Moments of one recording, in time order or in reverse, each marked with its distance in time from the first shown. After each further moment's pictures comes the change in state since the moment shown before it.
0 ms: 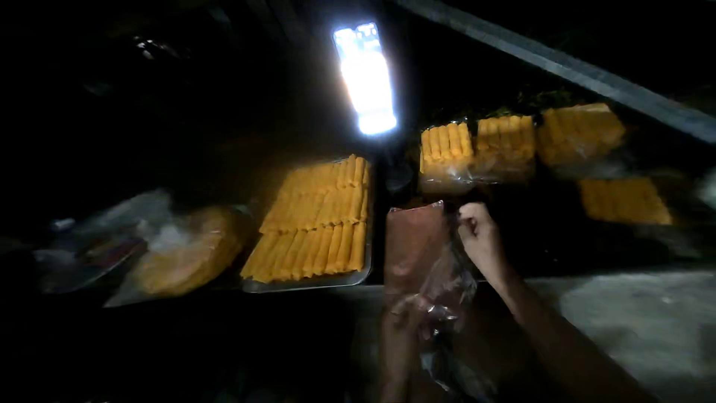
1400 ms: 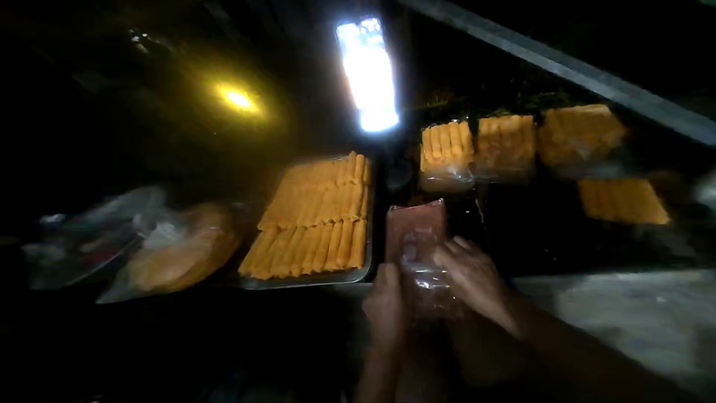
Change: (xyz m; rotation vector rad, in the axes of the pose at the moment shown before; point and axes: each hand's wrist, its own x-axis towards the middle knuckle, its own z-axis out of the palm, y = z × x) left_hand 0.035 0.025 0.004 1.315 0.275 0.549; right_hand -0.050 -0.025 -0.004 -0.427 -0.301 -0.515
